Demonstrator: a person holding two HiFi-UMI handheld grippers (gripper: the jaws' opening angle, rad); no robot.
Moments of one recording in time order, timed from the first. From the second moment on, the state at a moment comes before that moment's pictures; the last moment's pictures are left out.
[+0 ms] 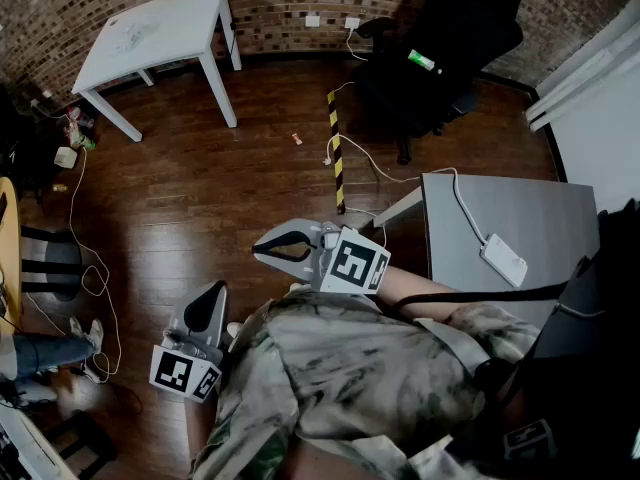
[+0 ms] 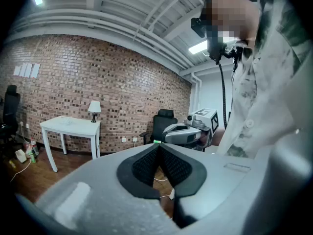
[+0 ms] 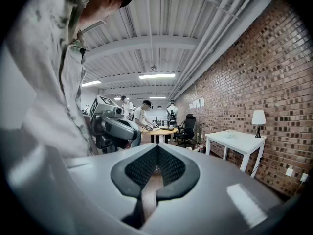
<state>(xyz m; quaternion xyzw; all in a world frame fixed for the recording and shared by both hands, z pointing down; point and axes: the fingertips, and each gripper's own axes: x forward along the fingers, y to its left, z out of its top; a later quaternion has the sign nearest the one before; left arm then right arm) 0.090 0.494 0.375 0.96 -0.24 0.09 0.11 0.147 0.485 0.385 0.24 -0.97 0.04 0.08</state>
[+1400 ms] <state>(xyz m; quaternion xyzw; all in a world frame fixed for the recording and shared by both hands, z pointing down) 0.041 0.374 0.388 0.96 -0.25 0.08 0.12 0.134 0.378 0.393 0.28 -0.95 0.05 0.11</state>
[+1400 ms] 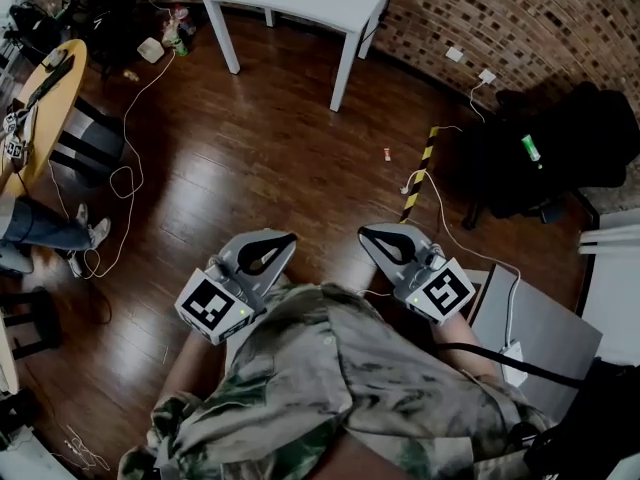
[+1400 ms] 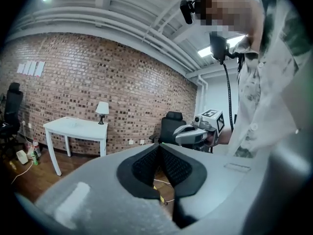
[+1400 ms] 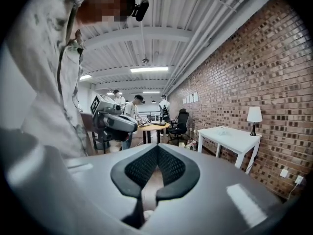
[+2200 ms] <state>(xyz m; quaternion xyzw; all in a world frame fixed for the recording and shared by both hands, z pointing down) -0.119 0.177 0.395 0.96 -0.24 0.09 0.11 0.002 0.161 0.390 0.30 -0.94 0.01 0.15</state>
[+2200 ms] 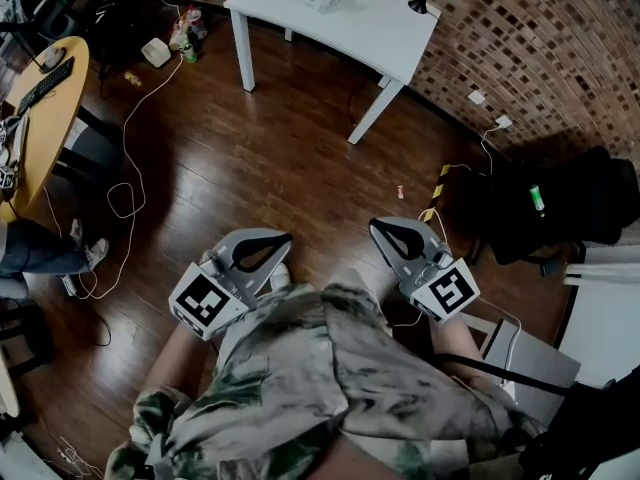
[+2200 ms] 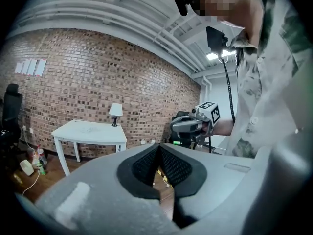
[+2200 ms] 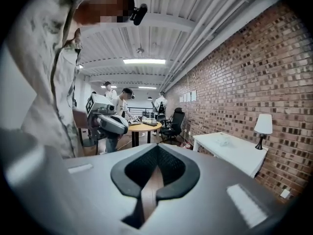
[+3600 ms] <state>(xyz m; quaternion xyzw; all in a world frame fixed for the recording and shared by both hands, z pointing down) -0.020 -0.140 0.388 0.94 -0.32 0.10 0.11 0.088 -0.177 0.411 0.23 -0.97 0.01 0.11</state>
